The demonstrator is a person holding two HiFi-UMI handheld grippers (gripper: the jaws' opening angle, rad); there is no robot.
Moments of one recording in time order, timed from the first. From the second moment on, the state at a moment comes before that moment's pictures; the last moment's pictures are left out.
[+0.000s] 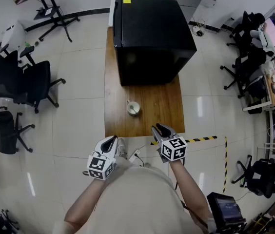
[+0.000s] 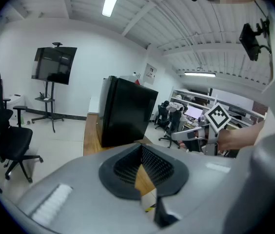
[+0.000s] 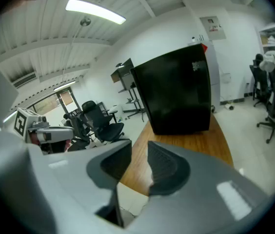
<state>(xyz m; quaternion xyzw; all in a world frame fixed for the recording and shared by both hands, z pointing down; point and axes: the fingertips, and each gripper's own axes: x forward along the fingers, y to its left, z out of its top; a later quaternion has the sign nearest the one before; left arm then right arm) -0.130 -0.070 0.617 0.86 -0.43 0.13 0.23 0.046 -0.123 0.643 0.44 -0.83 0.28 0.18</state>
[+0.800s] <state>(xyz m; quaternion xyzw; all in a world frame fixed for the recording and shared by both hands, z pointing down) -0.187 -0.123 0.627 0.89 -0.38 0.13 0.21 -0.004 -0.187 0.767 0.47 -0.75 0.43 0.20</state>
